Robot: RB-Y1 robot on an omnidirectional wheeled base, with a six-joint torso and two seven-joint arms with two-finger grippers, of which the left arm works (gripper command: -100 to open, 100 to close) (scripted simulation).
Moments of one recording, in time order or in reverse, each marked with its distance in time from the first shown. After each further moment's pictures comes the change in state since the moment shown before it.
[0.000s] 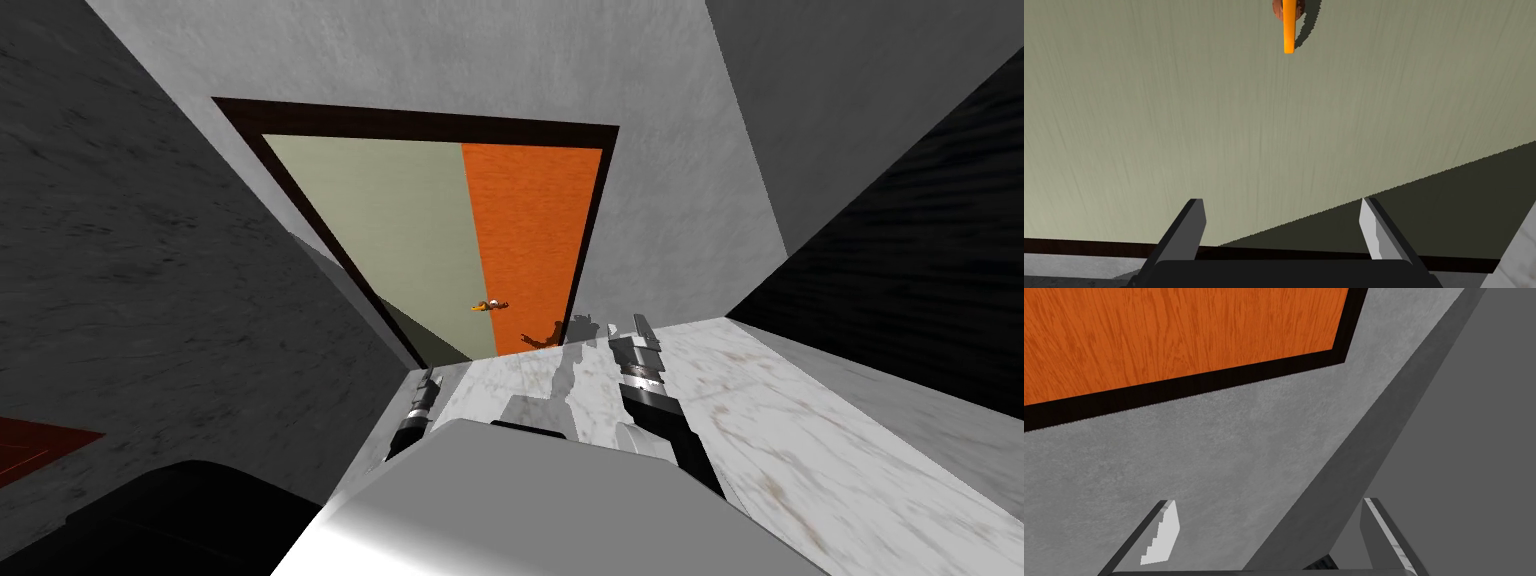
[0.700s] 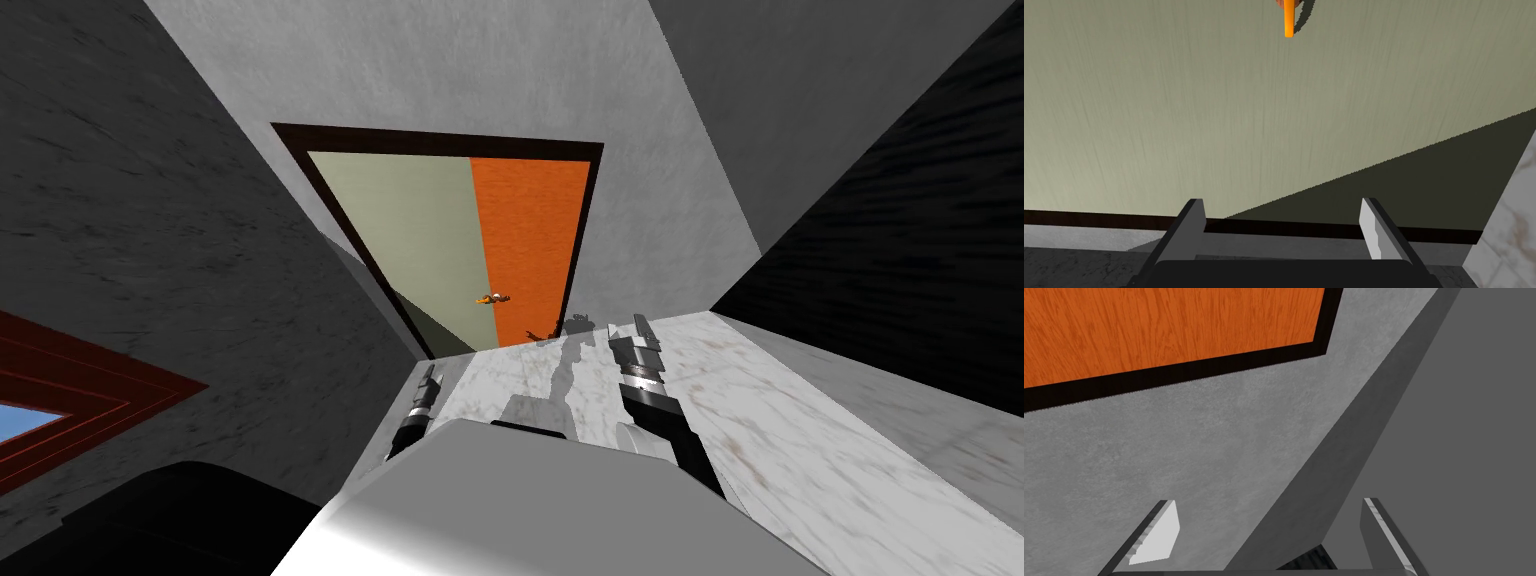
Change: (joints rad) arm -0.015 -0.004 0.001 0.011 0.012 0.004 -0.013
